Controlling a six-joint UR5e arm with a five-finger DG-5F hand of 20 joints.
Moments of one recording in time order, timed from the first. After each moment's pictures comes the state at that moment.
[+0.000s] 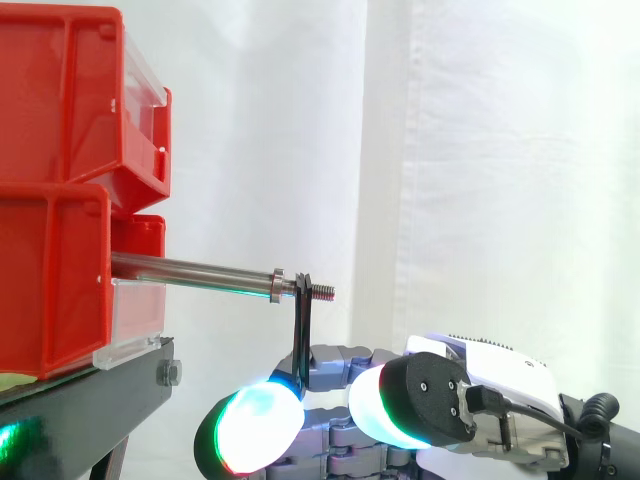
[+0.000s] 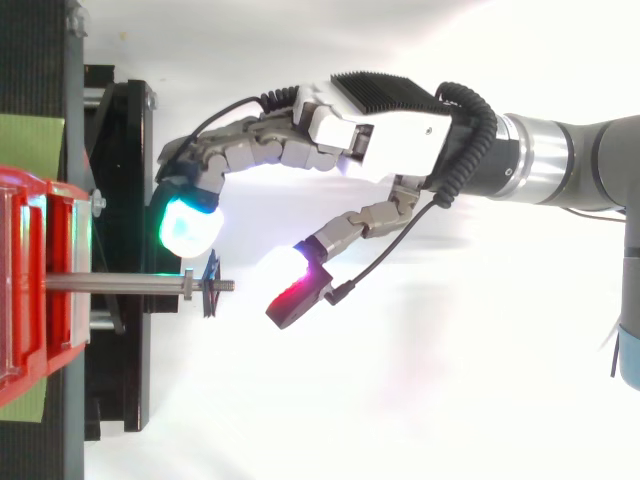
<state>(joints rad) 0.04 -2.54 -1.28 -2.07 -1.57 -0.54</state>
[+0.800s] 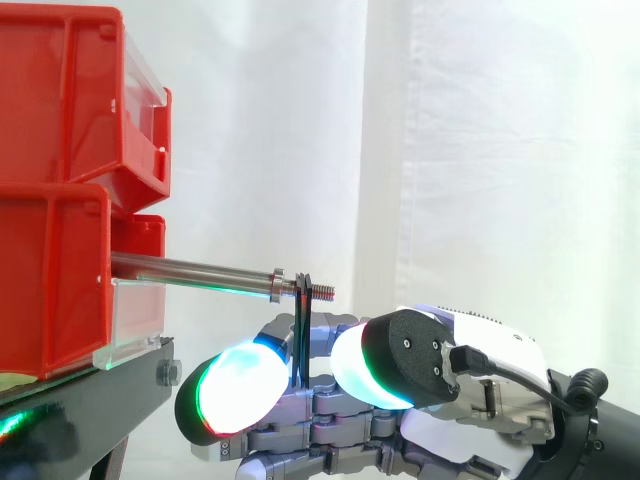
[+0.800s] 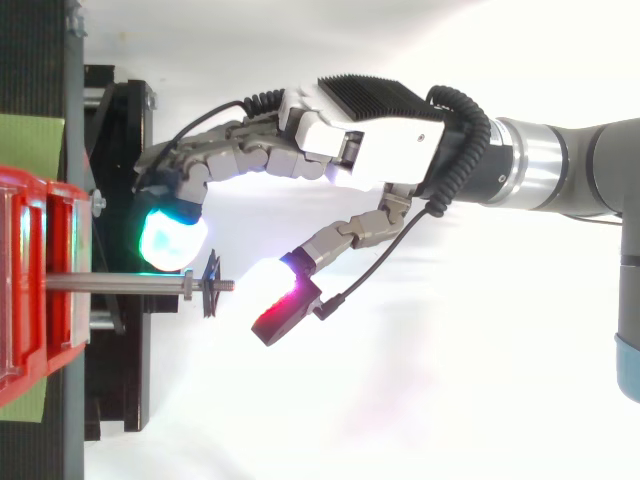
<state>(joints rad) 0.05 -2.54 -1.24 -2.08 -1.57 -0.54</state>
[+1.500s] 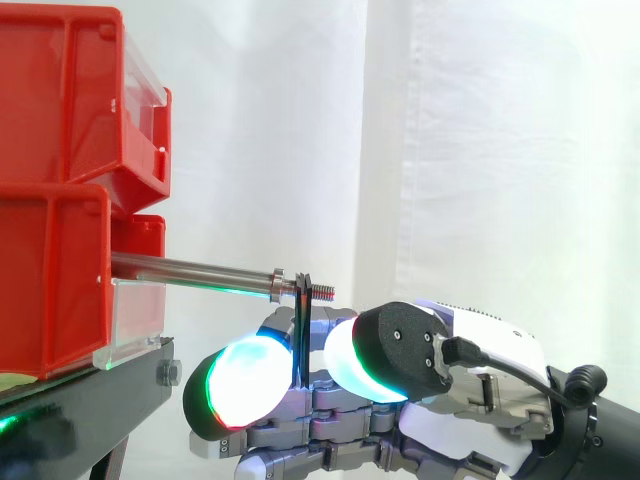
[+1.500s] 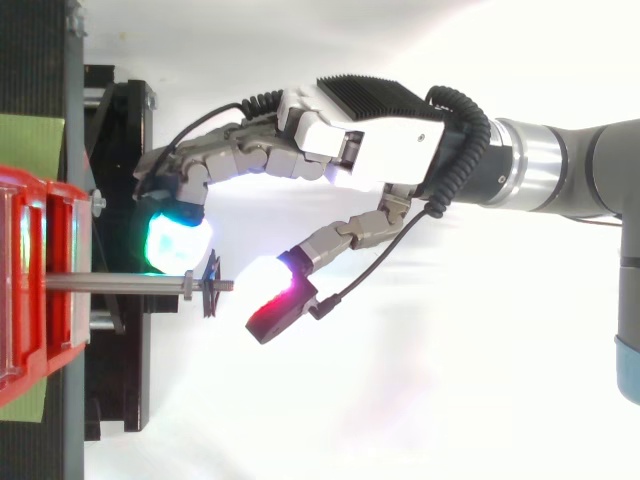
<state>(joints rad) 0.05 -2.54 -1.24 -2.08 -1.56 -0.53</state>
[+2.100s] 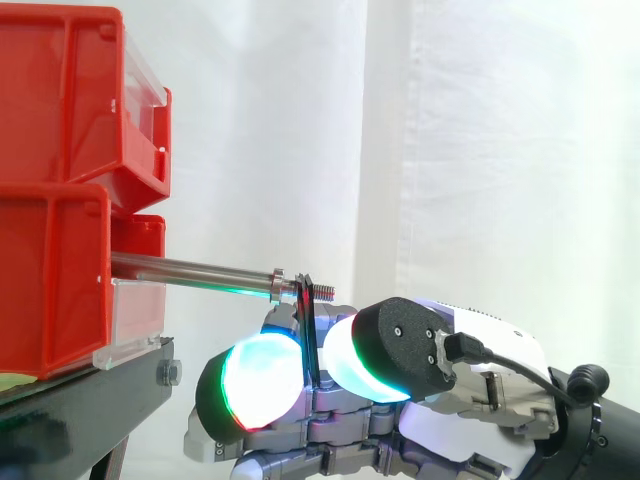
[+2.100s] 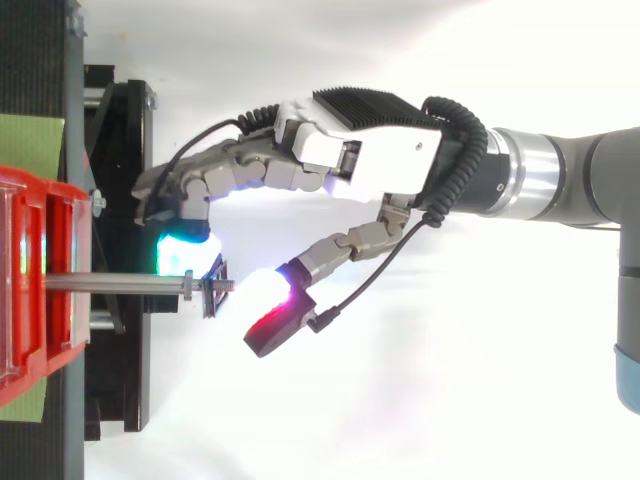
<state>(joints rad) 0.06 -2.54 -1.24 -2.07 -1.56 -0.49</state>
